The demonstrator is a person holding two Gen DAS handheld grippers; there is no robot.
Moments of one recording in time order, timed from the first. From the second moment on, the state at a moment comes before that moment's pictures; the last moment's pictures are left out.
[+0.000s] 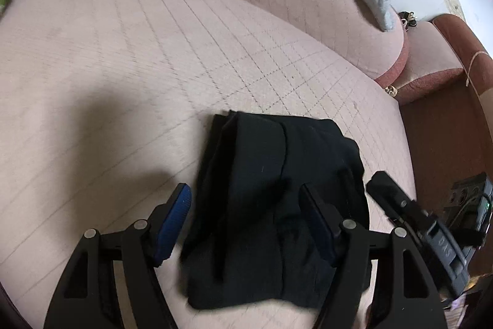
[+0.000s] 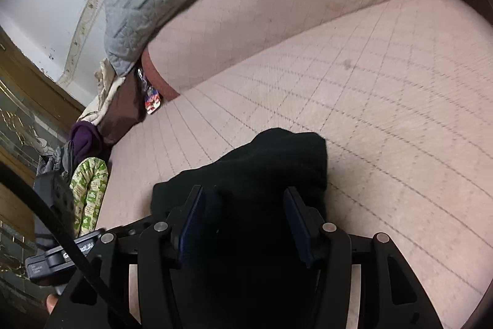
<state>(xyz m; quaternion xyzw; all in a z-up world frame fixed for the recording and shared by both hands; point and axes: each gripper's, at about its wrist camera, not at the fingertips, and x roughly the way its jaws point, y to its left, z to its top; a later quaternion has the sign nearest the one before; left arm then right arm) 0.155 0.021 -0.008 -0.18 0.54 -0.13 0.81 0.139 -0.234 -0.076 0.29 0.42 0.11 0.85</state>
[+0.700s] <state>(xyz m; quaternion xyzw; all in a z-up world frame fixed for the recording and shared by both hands) -0.027 0.011 0.060 0.01 0.41 -0.04 0.91 -0.037 -0.181 -0.050 0.16 0.40 0.03 0.90</state>
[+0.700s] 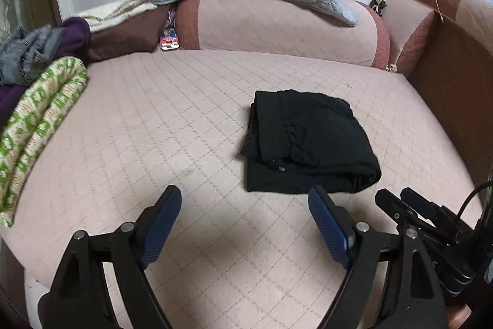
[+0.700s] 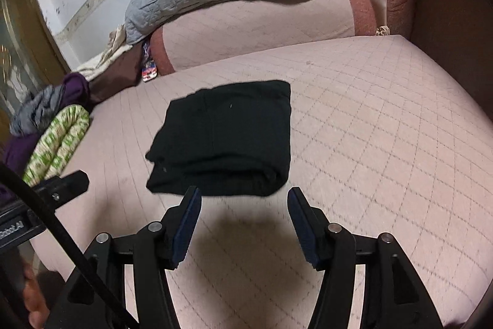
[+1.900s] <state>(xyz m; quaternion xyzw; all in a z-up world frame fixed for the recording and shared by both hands) -0.028 -0.007 0.005 0.02 0.48 -0.05 0.88 -0.028 -0.167 -0.097 0.13 0.45 0.02 0.88</state>
